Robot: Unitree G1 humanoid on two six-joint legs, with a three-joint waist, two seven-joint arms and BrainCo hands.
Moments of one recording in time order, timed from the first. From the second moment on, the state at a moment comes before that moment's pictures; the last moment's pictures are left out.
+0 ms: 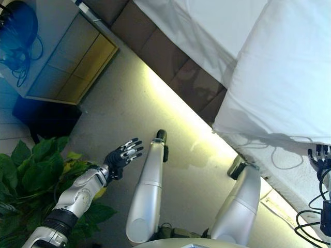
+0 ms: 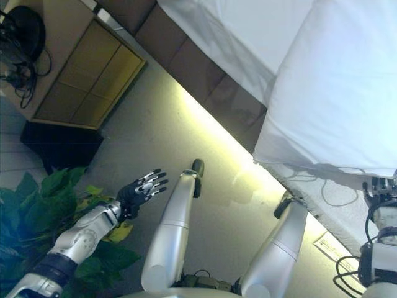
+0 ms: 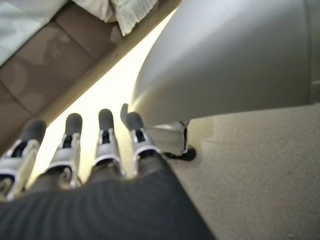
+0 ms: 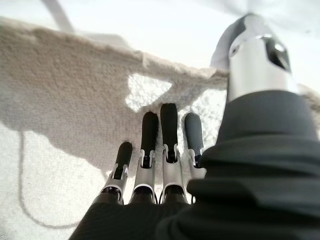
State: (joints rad) left arm -0.08 0.65 -0.34 0.26 -0.98 0.10 -0.38; right arm -0.51 -0.89 -0.22 1.33 1.55 0.17 -0.03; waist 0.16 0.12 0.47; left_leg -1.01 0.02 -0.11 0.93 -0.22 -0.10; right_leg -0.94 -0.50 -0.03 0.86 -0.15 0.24
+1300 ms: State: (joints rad) left arm -0.08 0.61 -0.35 0.29 -0.98 0.10 -0.35; right arm -0.54 -0.91 -0.18 1.31 1.48 0.21 -0.19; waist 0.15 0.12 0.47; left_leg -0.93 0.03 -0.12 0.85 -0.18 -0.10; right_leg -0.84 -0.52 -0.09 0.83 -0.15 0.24
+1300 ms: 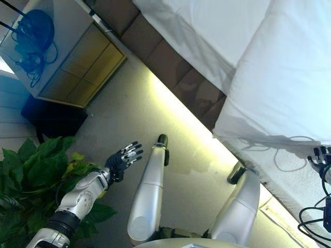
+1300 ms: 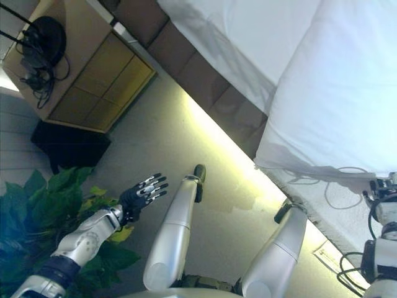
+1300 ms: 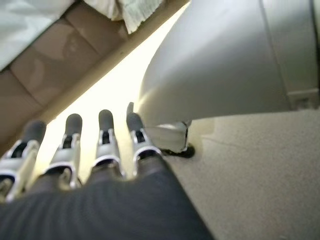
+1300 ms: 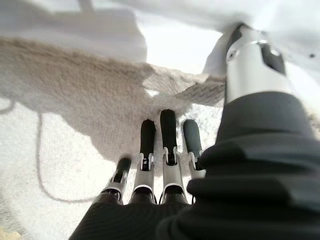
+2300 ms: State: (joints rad) left arm -0.06 0.61 -0.37 0.30 -1.00 0.13 -0.33; right arm -0.53 -0.86 -0.19 0.98 1.52 0.13 -0.27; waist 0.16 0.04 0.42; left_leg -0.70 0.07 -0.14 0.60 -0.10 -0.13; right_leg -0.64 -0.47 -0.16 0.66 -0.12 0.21
